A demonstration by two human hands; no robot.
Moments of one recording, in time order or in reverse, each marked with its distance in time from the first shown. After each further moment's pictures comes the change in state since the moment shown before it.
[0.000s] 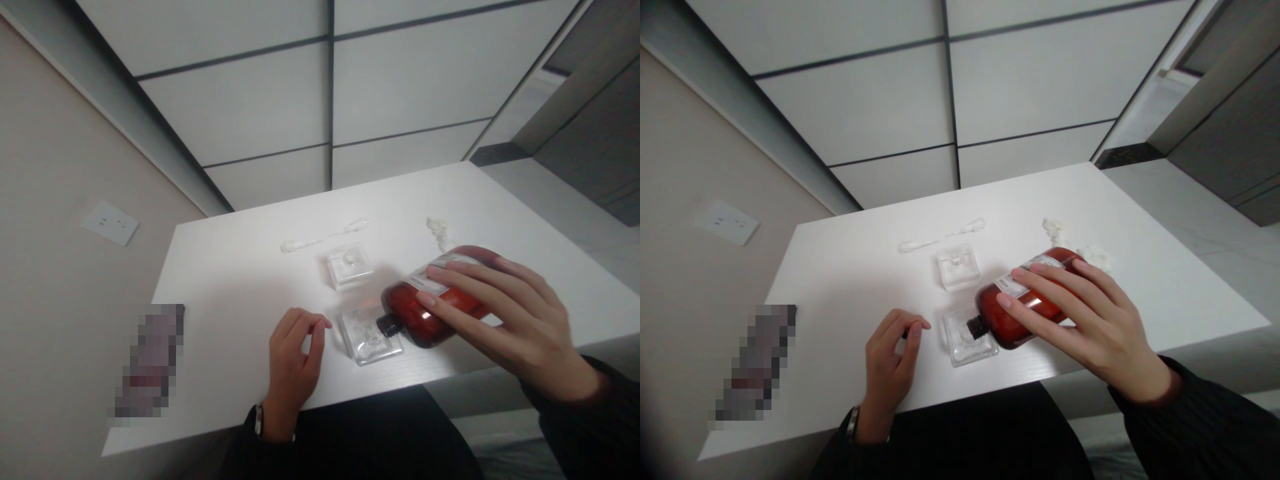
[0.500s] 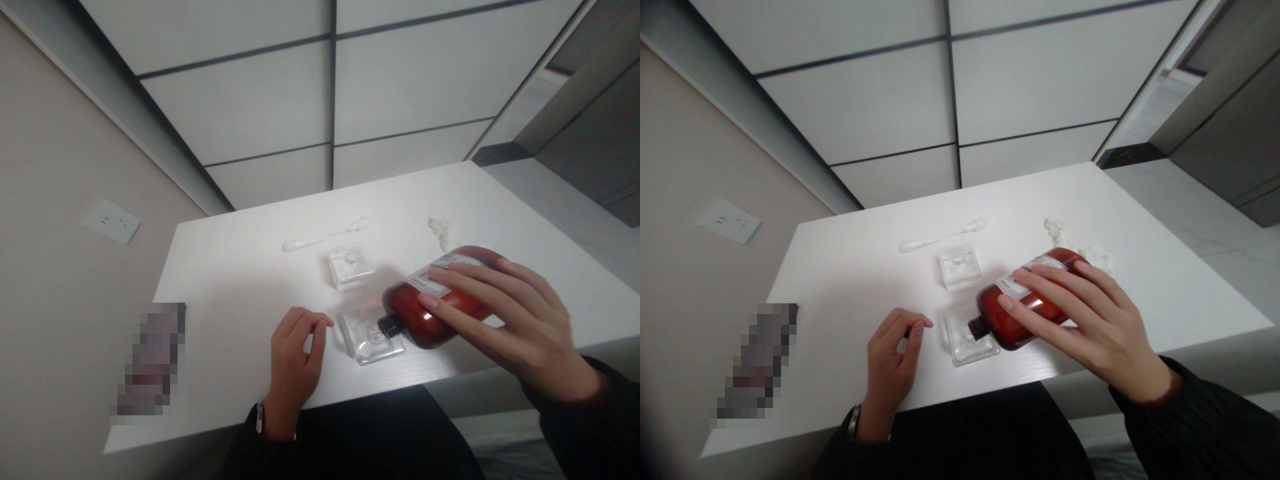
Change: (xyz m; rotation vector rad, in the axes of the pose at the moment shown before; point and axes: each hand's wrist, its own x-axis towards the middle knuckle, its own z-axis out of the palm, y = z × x) left_hand 0.000 0.000 0.001 -0.004 -0.010 -0.003; right_hand 0.000 -0.001 0.001 0.005 0.011 0.007
